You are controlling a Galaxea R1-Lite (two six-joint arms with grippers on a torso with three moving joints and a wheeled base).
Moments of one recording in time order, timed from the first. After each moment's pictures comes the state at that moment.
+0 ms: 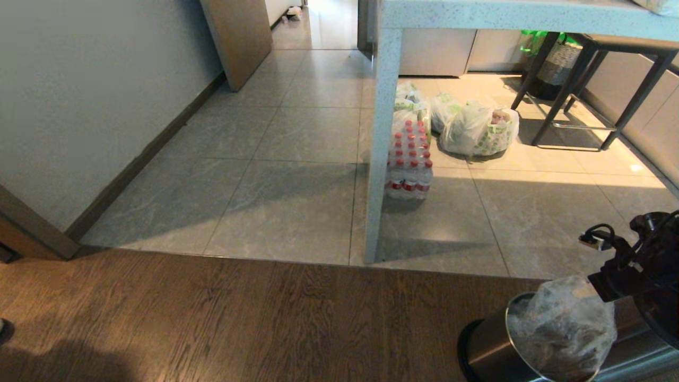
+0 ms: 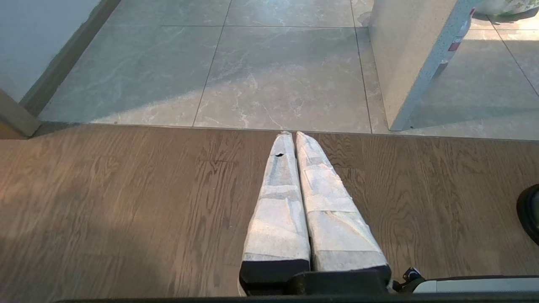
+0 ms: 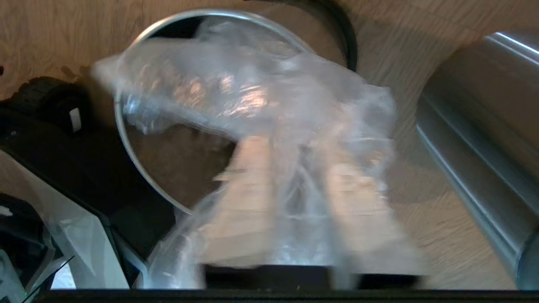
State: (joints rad) left arm 0.00 0.00 0.00 0.00 0.00 0.00; right arm -0.51 2.24 -1.26 0.28 0.39 -0.71
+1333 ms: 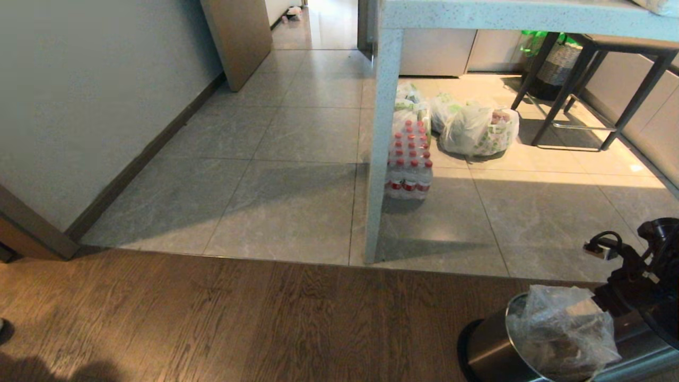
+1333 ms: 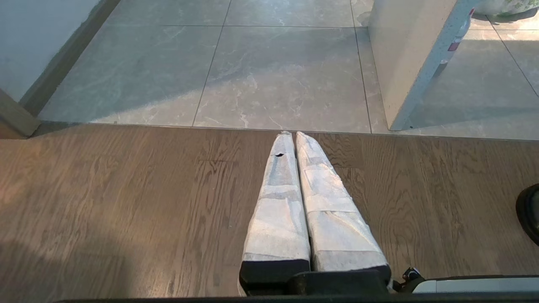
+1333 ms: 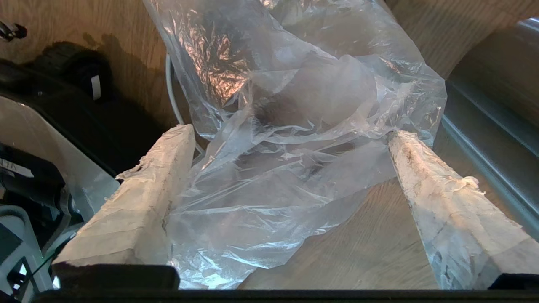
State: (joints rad) left arm 0.00 0.00 0.00 0.00 0.00 0.00; right arm -0.50 2.11 -1.09 0.28 0.40 -0.77
